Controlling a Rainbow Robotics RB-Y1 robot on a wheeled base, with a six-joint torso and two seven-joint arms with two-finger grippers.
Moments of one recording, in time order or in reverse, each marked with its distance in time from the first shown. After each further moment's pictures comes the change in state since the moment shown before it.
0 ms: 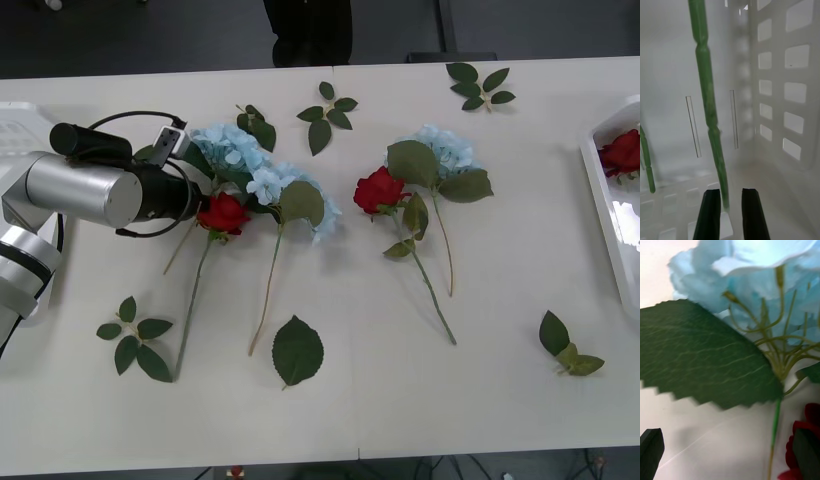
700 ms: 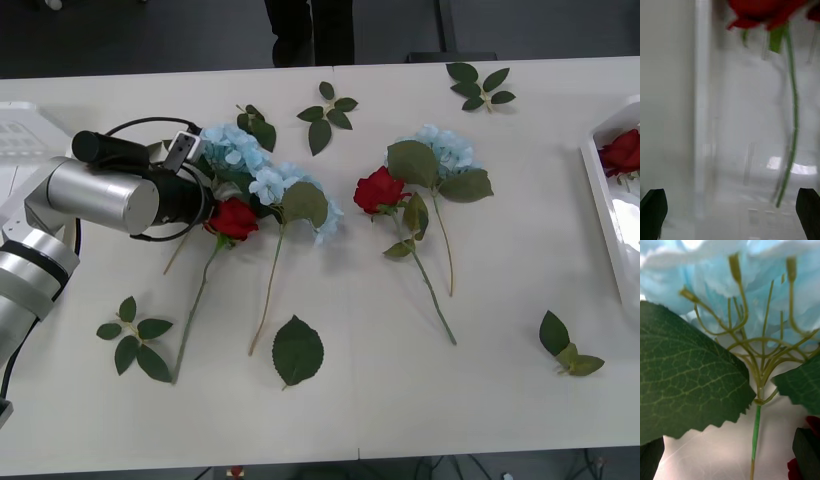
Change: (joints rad) right arm 0.000 0.005 -0.125 -0.367 -0.111 0.349 -0.015; left arm -0.012 -0.029 -0.036 0.039 -0.029 -0.036 0.000
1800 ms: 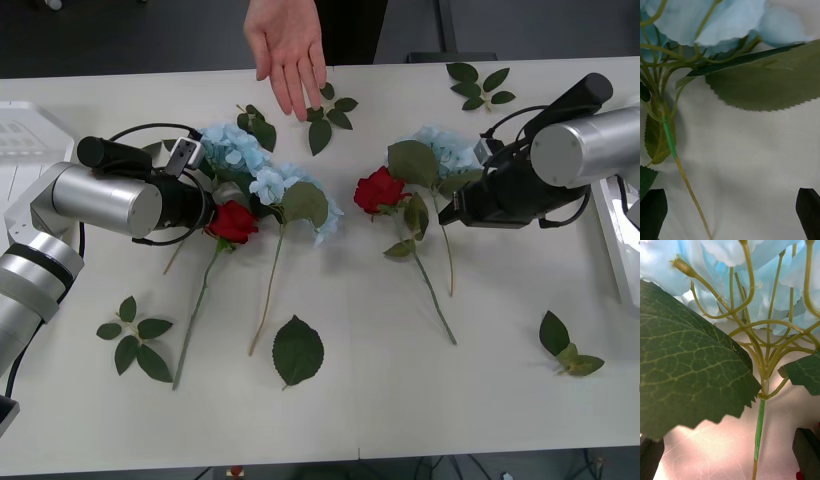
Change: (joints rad) right arm 0.000 0.343 0.226 -0.488 0.271 -0.107 -0.810; left arm -0.002 -0.013 0.000 0.027 -0.012 -0.006 -0.002
